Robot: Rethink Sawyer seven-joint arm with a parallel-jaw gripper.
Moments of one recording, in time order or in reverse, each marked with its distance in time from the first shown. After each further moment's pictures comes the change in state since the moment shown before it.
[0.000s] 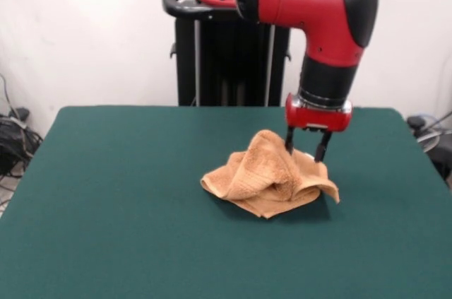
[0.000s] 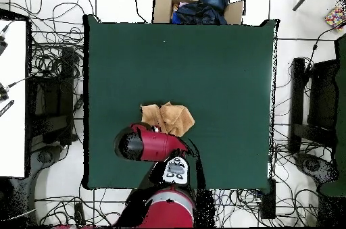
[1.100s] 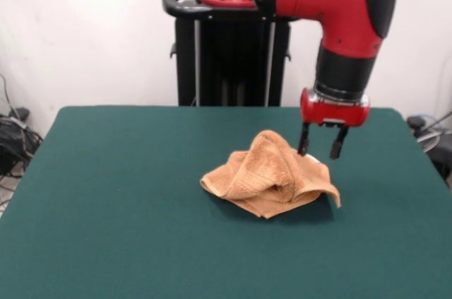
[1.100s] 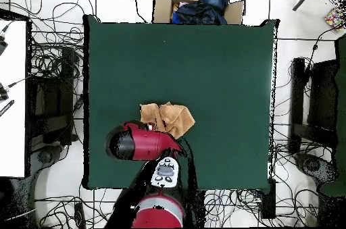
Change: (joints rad) arm 0.050 -0.041 -0.006 -0.014 -0.004 0.022 0.000
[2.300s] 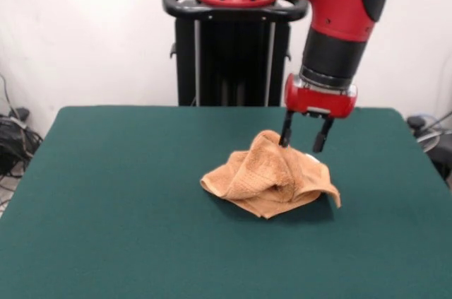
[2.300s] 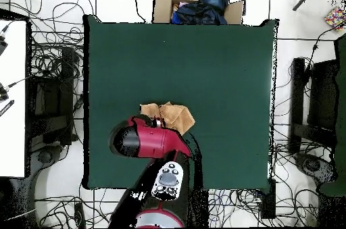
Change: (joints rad) arm 0.016 -0.026 -0.084 -0.042 -0.002 0.052 0.000
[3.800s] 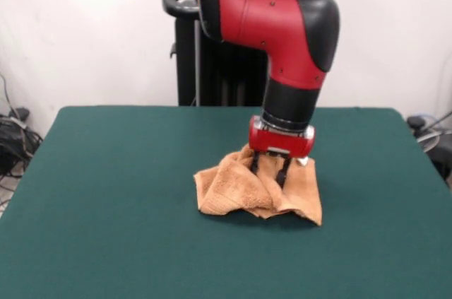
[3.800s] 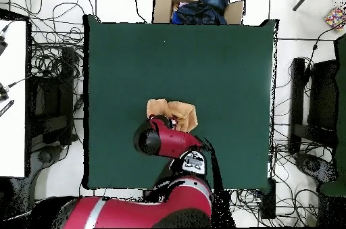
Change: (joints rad) arm -0.147 0.160 0.067 0.000 -0.008 -0.239 0.000
